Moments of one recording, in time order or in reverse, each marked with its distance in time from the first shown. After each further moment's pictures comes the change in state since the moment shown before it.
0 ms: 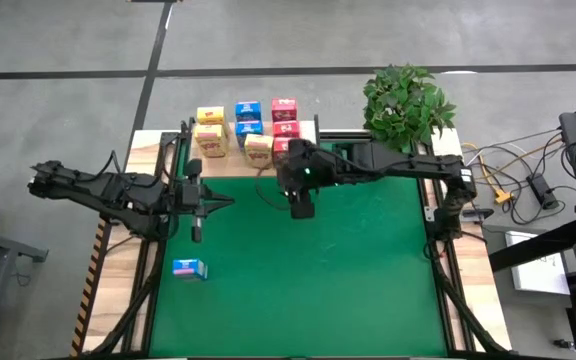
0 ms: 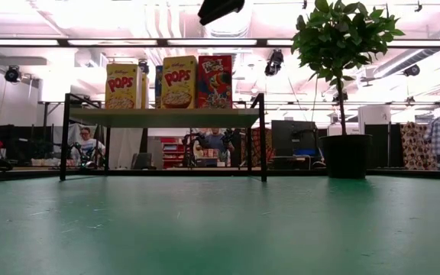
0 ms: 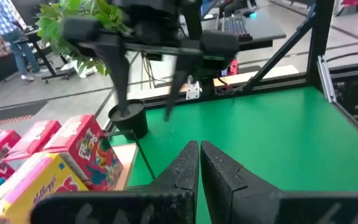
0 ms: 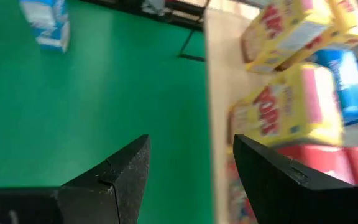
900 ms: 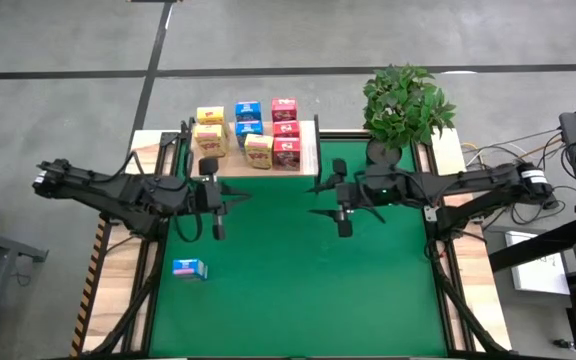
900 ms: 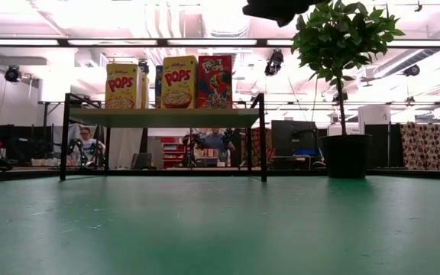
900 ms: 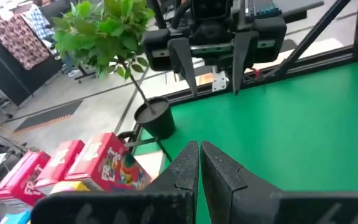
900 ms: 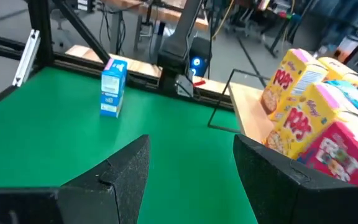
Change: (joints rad) left arm 0.016 0.204 0.131 0.021 -0.102 0.119; right arm 0.048 -0.594 -1.065 0.962 -0.157 0.004
